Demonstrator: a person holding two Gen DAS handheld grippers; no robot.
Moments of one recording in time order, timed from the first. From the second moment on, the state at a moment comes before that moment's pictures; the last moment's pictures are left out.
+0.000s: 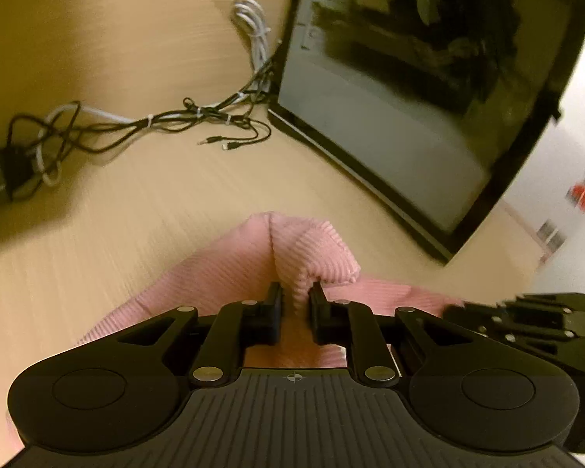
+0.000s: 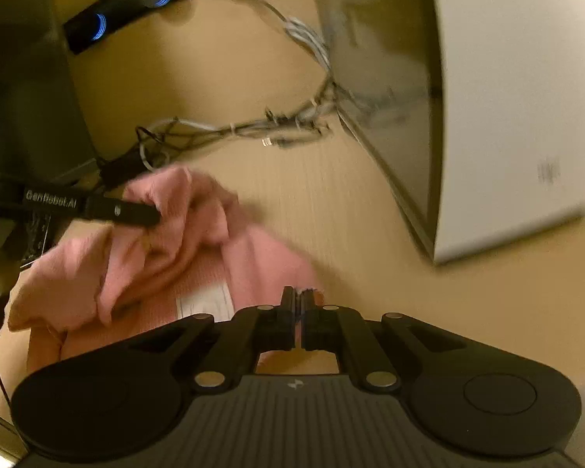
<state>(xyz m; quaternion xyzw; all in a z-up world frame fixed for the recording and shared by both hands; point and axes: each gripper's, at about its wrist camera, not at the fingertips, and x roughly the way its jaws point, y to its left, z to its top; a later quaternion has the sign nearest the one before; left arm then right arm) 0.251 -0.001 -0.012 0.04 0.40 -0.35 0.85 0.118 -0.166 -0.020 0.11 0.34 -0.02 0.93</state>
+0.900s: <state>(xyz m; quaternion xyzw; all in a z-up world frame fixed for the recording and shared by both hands) 0.256 -0.053 -0.042 0.13 0.38 -0.28 0.87 0.152 -0.174 -0.052 0.14 0.35 -0.01 0.93</state>
